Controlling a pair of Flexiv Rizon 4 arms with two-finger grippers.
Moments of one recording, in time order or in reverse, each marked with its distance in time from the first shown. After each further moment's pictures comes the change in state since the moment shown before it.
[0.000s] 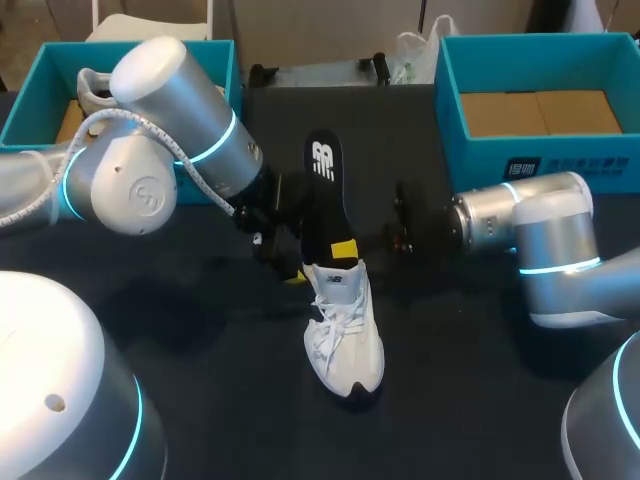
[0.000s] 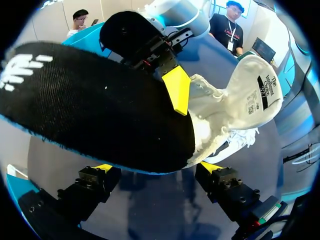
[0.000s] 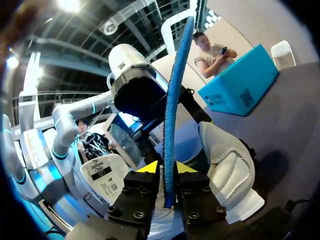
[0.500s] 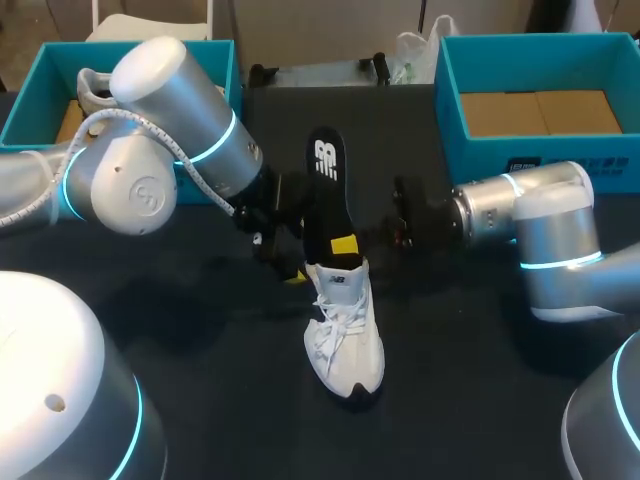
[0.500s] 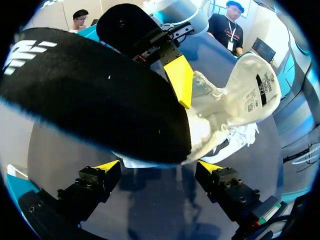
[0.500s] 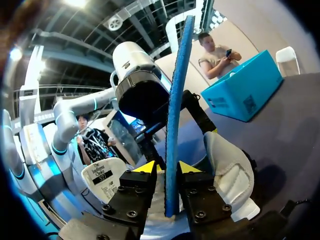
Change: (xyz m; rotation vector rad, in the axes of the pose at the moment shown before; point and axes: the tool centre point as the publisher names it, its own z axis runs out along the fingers) left arm 0.000 0.000 0.000 0.000 0.000 0.000; right arm 0.004 0.010 0.000 0.022 0.003 -0.052
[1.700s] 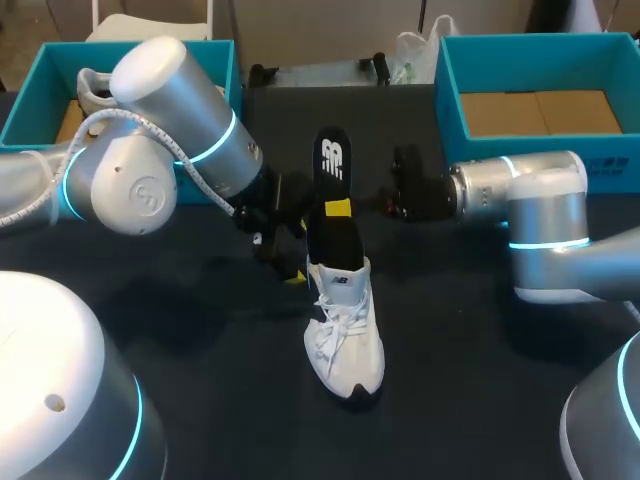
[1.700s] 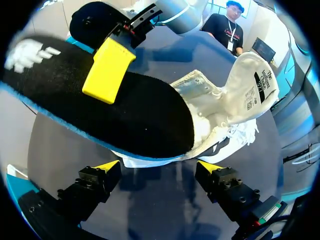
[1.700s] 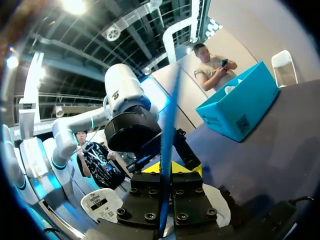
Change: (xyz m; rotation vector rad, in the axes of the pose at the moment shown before) left arm 0.000 0.000 0.000 0.000 0.000 0.000; right arm -0.023 0.048 -0.003 -0.112 -0.011 0.038
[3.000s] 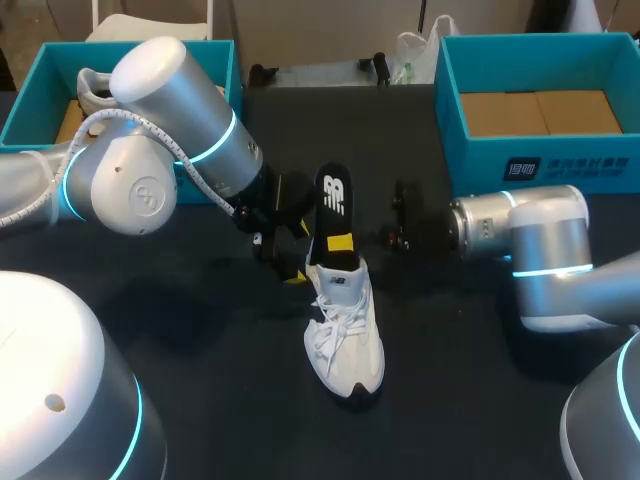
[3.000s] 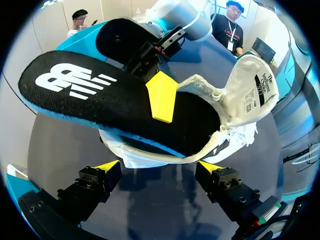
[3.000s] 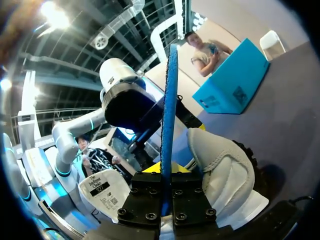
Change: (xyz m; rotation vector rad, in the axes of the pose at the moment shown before) left arm 0.000 0.000 0.000 0.000 0.000 0.000; right arm 0.010 -0.052 0.001 0.013 0.003 0.142
